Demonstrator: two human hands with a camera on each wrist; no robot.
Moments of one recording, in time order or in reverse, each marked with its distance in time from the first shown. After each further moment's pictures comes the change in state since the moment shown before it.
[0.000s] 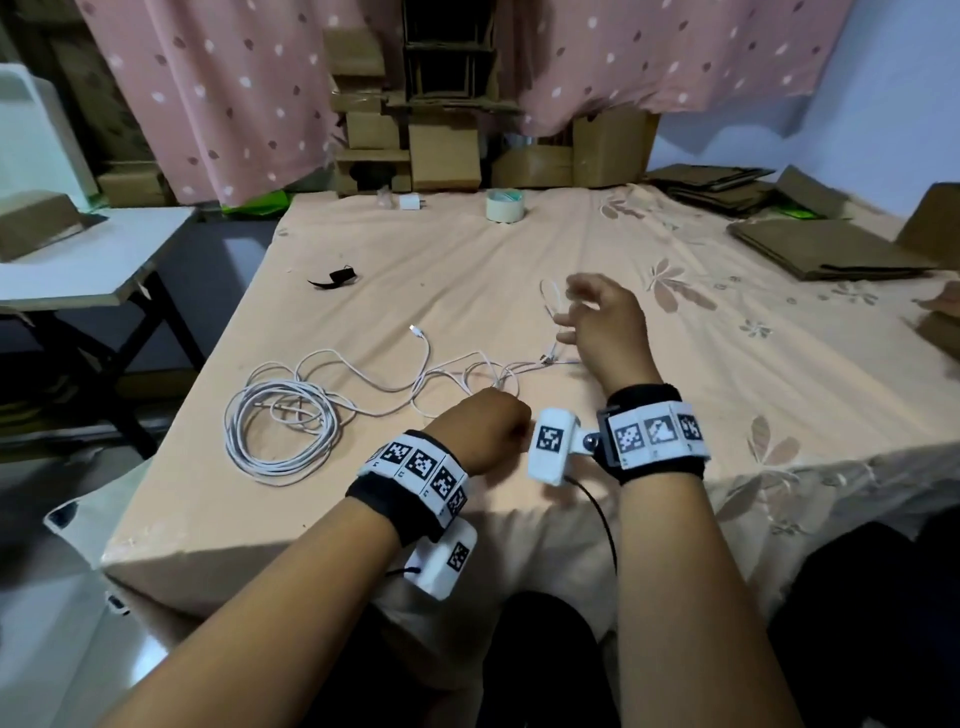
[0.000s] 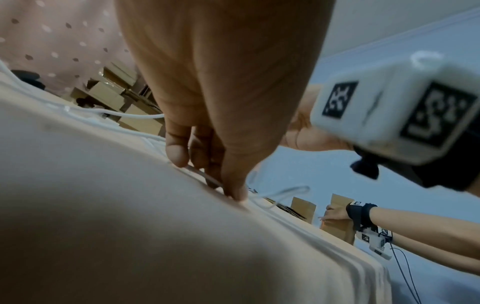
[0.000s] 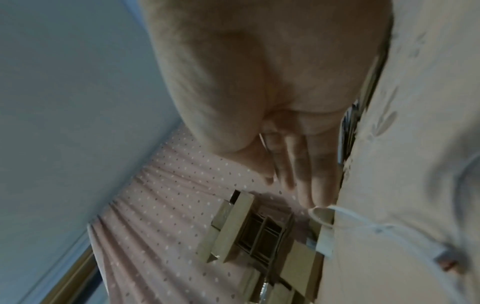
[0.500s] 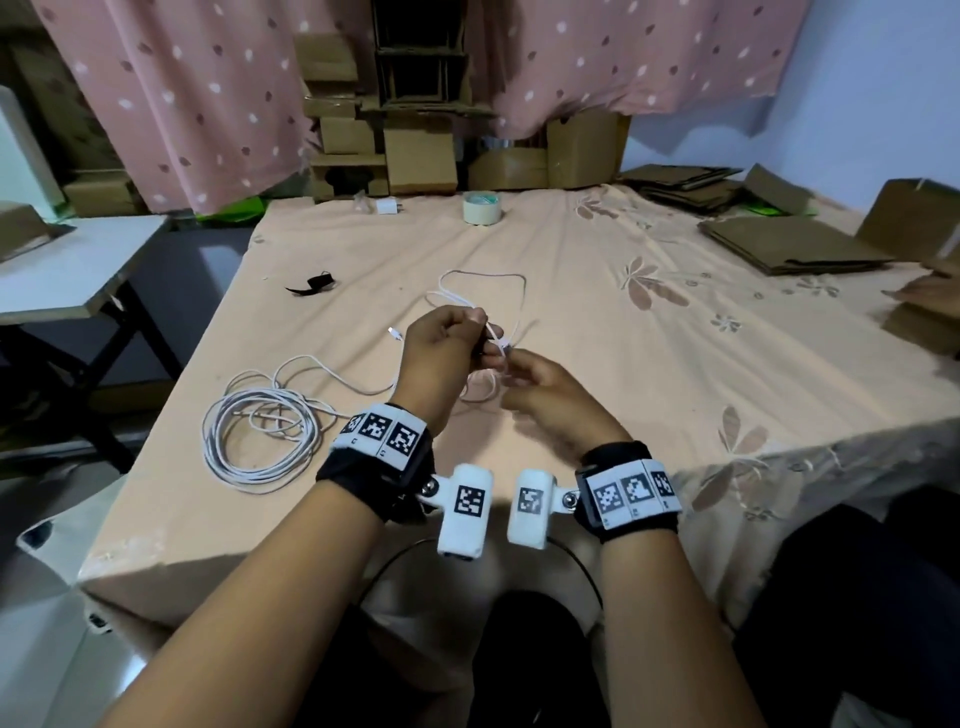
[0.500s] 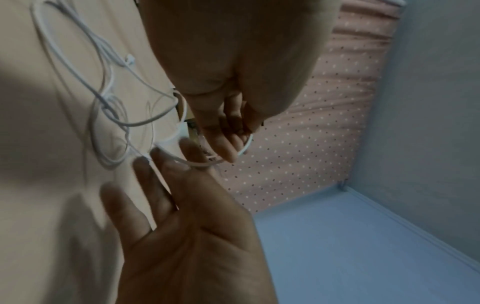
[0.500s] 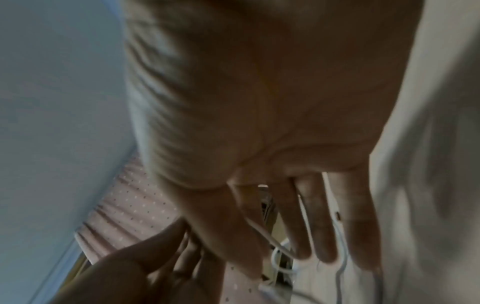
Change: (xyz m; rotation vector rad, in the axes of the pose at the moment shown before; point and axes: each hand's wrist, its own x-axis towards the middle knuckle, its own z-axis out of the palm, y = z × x) left_hand 0.009 0.011 -0.042 -1.425 0.656 -0.250; right_hand -0.050 0.036 0.006 0.032 -0.447 0.145
